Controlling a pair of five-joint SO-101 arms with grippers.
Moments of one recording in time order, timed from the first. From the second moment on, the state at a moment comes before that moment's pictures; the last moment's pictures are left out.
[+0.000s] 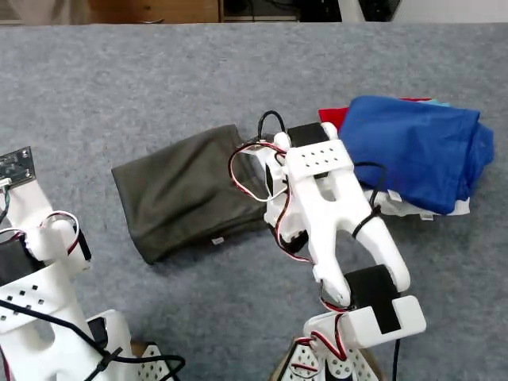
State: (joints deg) left arm -28.8 -56.2 36.4 99.5 -10.6; right arm -18.5 -0.4 17.9 100.9 11.1
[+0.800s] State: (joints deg) left arm -28.8 -56.2 36.4 99.5 -10.6; right arm -29.5 -0.4 13.5 92.8 -10.3
